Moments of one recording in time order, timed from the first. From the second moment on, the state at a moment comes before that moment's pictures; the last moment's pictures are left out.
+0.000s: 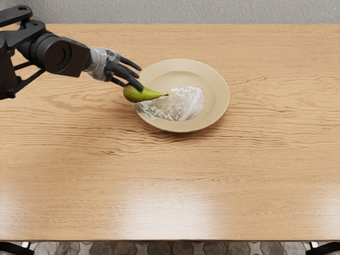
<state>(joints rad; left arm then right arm) -1.42 0.35 -0.07 -0.89 0.02 -0.04 0.61 -0.06 0.00 -0.05 0.22 -0.11 0.16 0.09</state>
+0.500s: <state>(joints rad) -1.40 0.31 -0.07 -0.82 0.03 -0.02 0.61 -0.06 0.00 -0.05 0.22 -0.11 0.16 0.09</state>
